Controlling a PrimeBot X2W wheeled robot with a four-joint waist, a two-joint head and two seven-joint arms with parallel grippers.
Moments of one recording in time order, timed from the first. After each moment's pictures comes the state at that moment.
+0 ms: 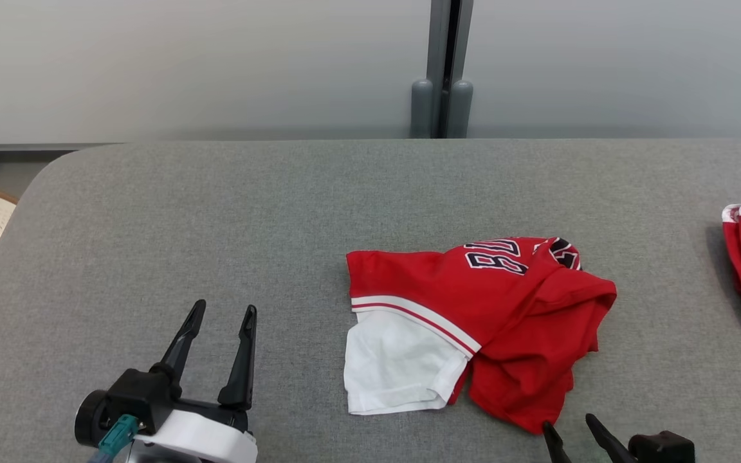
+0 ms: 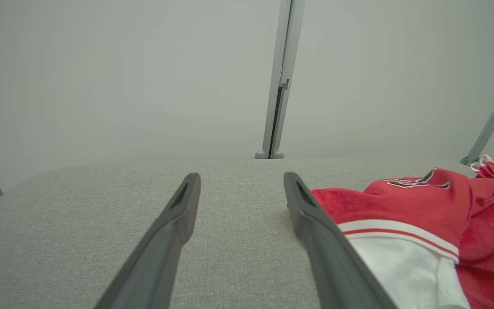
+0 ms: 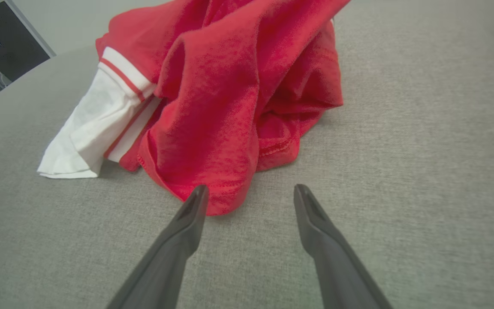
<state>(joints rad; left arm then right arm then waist) -0.04 0.16 -0.26 0.15 -0.33 0.01 -0.26 0.15 -0.11 0.19 0.22 0.25 0.13 -0.01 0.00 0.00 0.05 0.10</state>
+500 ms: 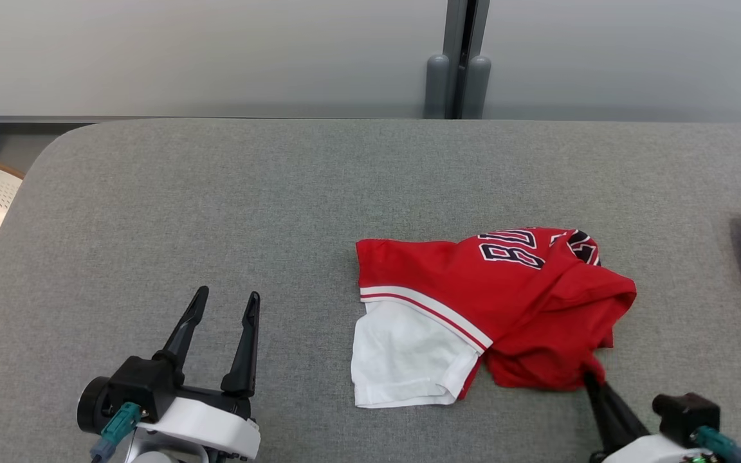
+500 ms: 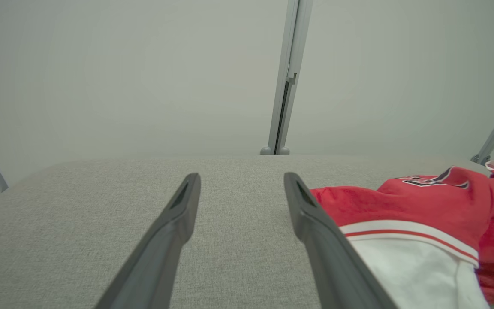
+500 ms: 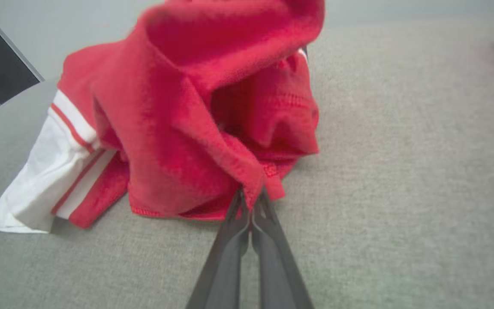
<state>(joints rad) -0.07 0.15 -0.26 0.17 -0.32 0.00 -0.26 0.00 -0.14 0.21 0.41 0.33 0.13 -0.12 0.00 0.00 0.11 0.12</state>
